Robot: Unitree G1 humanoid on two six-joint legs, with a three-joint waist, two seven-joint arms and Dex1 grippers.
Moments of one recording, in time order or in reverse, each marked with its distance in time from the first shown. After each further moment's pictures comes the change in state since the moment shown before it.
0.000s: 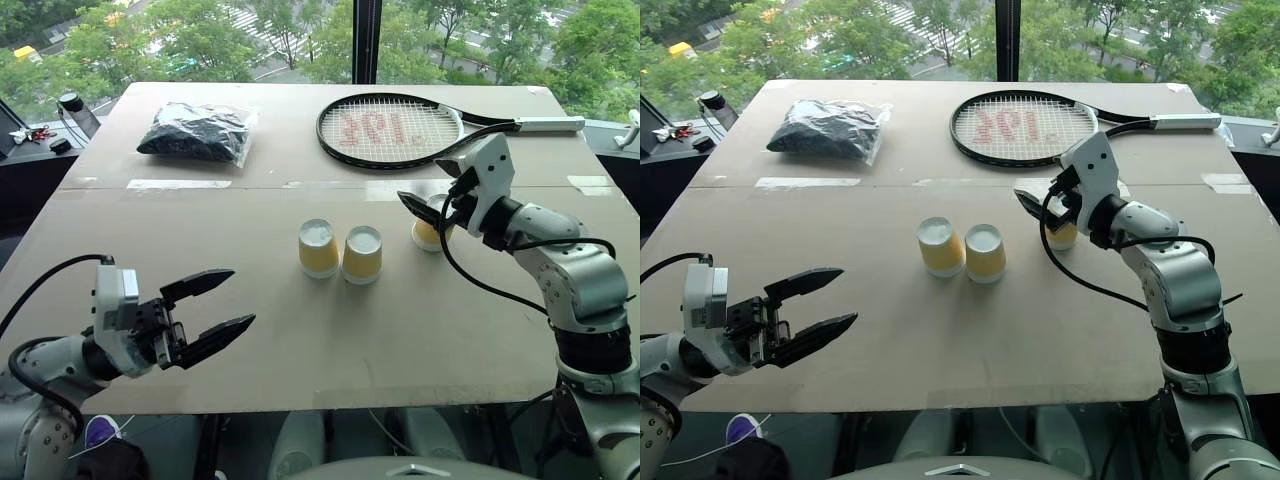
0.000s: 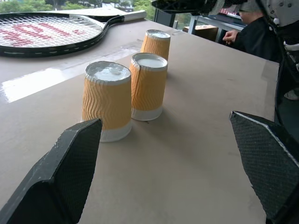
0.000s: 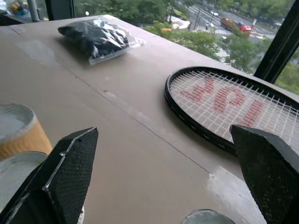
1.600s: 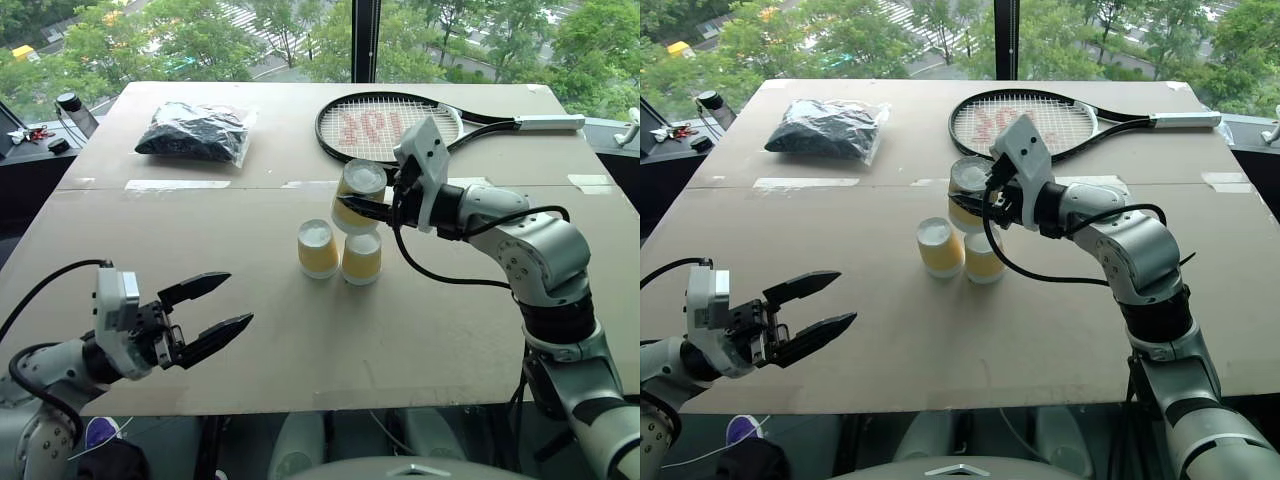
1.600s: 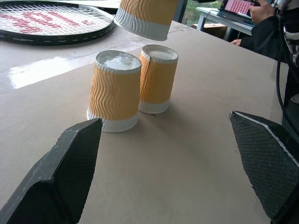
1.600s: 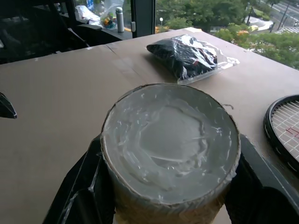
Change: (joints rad) left arm 0.039 -0.007 0.003 -0.003 -0.002 0.003 0.038; right arm -0.252 0.089 0.154 -0.024 0.158 0.178 0.108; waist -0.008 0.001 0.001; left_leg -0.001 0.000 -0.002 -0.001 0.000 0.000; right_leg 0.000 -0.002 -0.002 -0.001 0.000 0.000
